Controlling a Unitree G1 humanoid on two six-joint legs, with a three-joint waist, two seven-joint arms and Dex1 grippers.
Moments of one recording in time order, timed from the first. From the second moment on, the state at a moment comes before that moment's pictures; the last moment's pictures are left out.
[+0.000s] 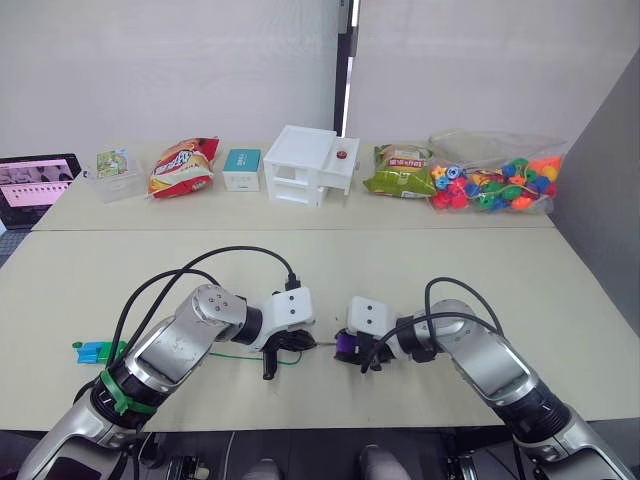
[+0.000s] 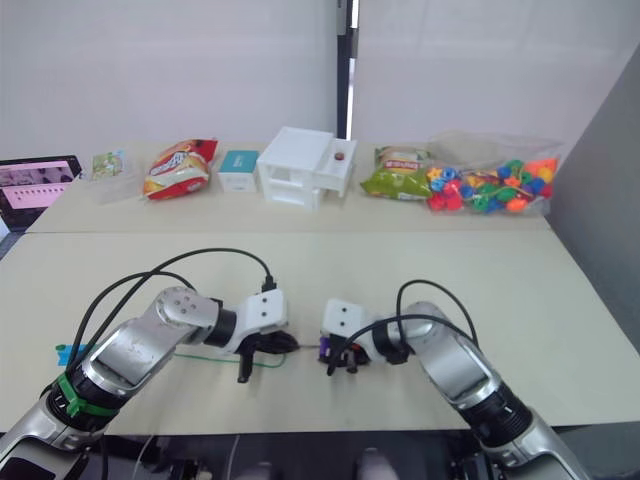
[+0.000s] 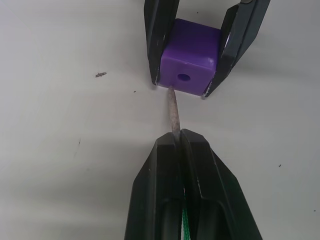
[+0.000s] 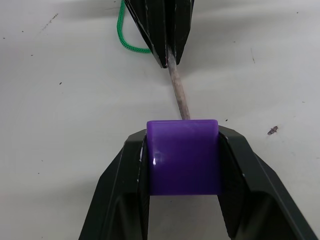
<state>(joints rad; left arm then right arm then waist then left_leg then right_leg) -0.55 0.70 -0.43 -0.34 -0.16 0.77 -1.07 -0.49 -0.58 0.44 -0.30 0.02 0.66 1.04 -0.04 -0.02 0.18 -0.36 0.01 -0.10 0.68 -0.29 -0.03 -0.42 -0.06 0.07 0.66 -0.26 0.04</state>
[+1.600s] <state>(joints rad) -0.54 0.70 -0.38 -0.34 -0.20 0.70 -1.14 -0.46 -0.62 0.44 -0.35 0.03 0.69 1.02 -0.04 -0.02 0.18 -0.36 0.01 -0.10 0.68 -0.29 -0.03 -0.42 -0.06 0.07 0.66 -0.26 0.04</state>
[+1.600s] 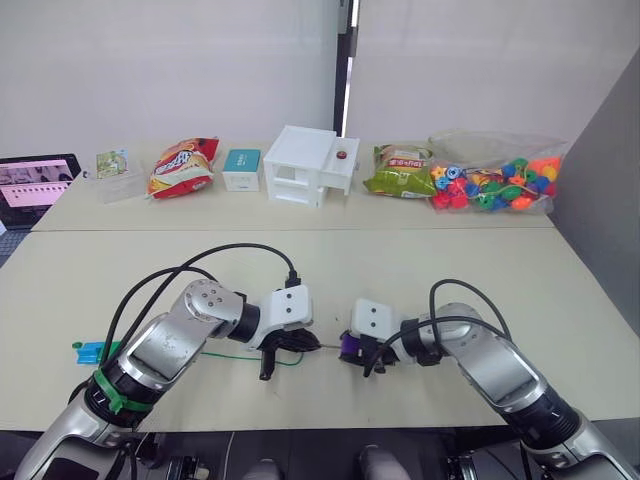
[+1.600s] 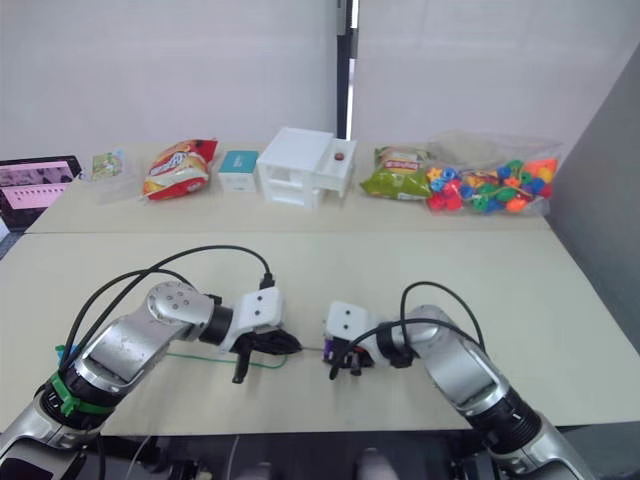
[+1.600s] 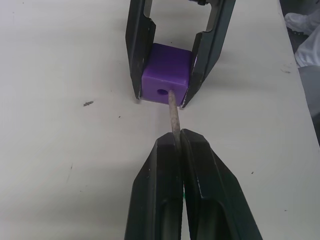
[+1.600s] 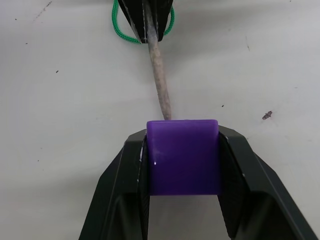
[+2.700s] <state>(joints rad) -0.58 0.52 -0.44 -0.16 -0.14 0.65 -1.13 -0.45 -0.63 0.41 -0.36 0.03 0.75 1.03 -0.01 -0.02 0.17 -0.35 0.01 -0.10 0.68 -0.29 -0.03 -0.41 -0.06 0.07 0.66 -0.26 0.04</state>
